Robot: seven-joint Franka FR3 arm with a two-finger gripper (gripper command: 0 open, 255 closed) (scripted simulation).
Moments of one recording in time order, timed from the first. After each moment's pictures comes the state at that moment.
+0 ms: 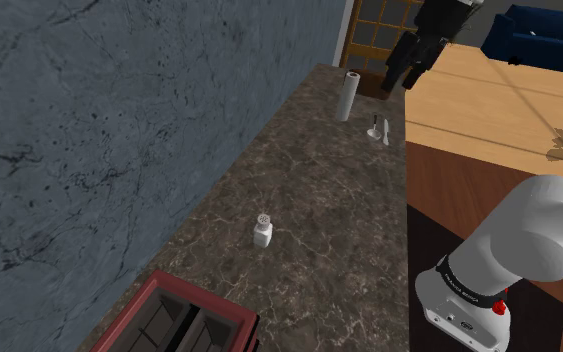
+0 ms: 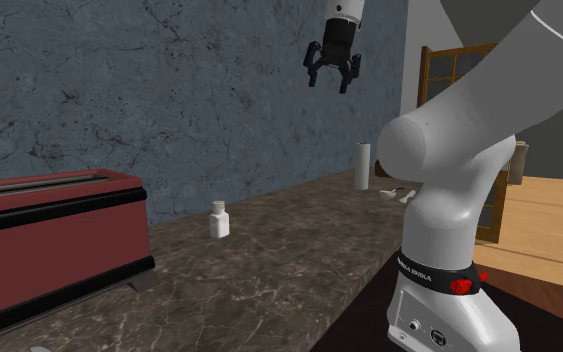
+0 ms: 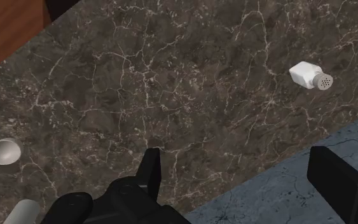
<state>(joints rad) -0.01 -0.80 -0.03 -2.34 0.12 1.67 0.04</state>
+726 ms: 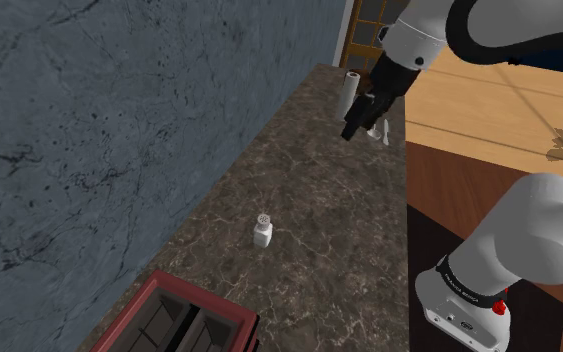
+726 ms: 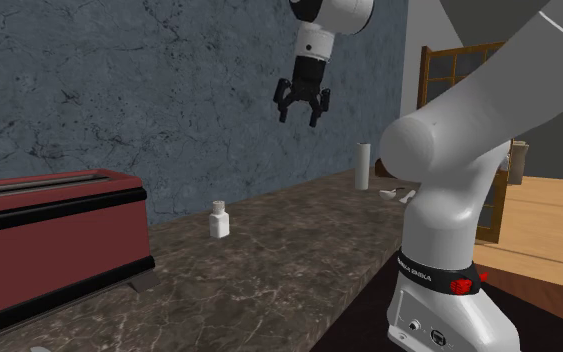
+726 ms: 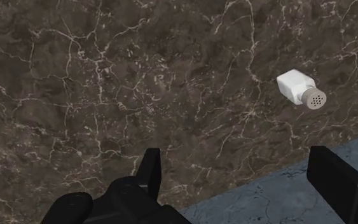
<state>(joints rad) 0.07 -0.81 0.11 -2.59 0.19 1.98 0.06</state>
